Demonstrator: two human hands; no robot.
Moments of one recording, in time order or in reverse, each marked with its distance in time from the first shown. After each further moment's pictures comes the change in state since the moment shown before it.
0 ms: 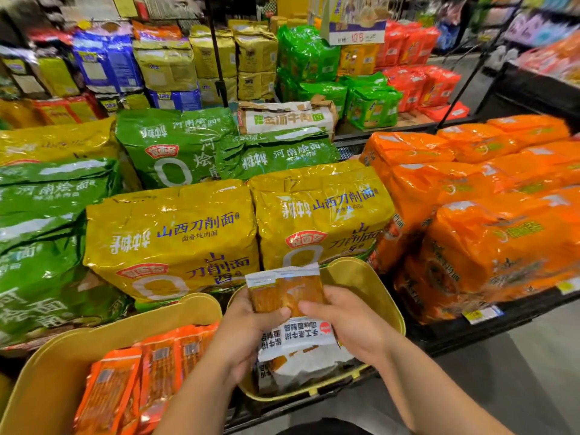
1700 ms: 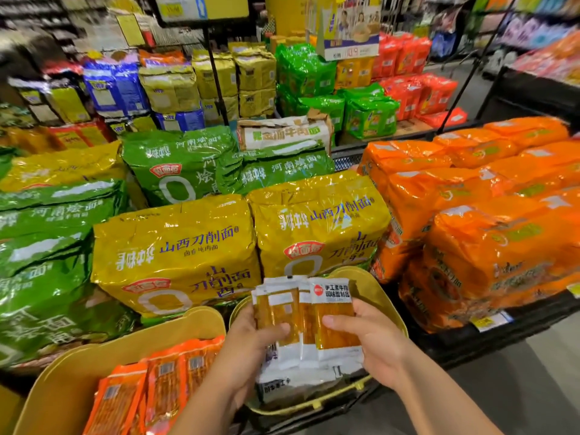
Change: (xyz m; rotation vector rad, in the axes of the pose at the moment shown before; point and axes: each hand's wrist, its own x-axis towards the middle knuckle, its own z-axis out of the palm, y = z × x) left_hand -0.005 -0.009 0.000 0.078 -0.005 0.025; right_hand -0.023 0.009 -0.022 0.239 0.087 0.020
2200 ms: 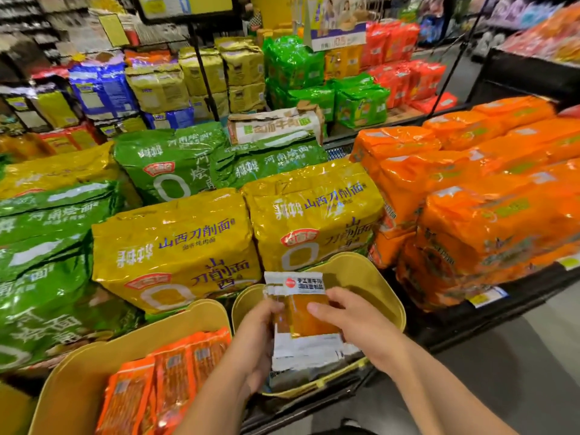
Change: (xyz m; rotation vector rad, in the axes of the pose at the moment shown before) left_hand -0.005 0.002 0.011 -0.076 -0.041 -0.198; right_hand -0.010 -0.002 0.024 -0.273 0.037 -0.036
